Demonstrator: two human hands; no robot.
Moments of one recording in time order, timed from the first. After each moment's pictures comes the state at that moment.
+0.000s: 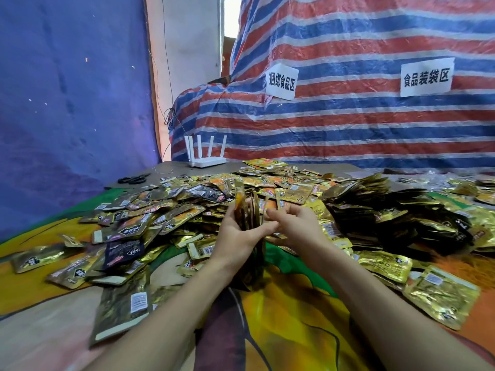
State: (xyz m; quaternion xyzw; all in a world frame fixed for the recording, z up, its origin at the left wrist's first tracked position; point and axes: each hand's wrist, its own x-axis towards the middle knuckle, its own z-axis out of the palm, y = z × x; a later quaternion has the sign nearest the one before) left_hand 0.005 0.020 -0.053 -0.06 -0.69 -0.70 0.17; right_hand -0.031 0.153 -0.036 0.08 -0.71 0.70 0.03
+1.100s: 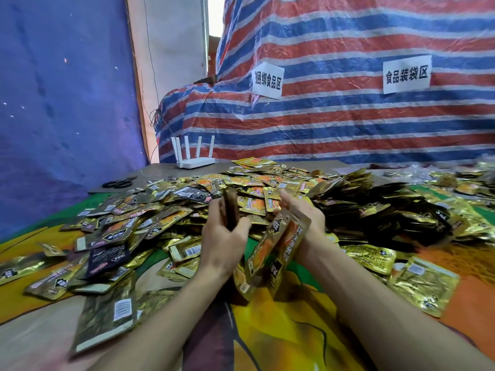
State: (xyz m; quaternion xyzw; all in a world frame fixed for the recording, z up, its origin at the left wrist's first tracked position) left_hand 0.013 0.022 -0.052 -0.07 -0.73 -0.61 0.28; right_hand -0.027 0.164 -0.026 -0.07 -0.50 0.86 0.06
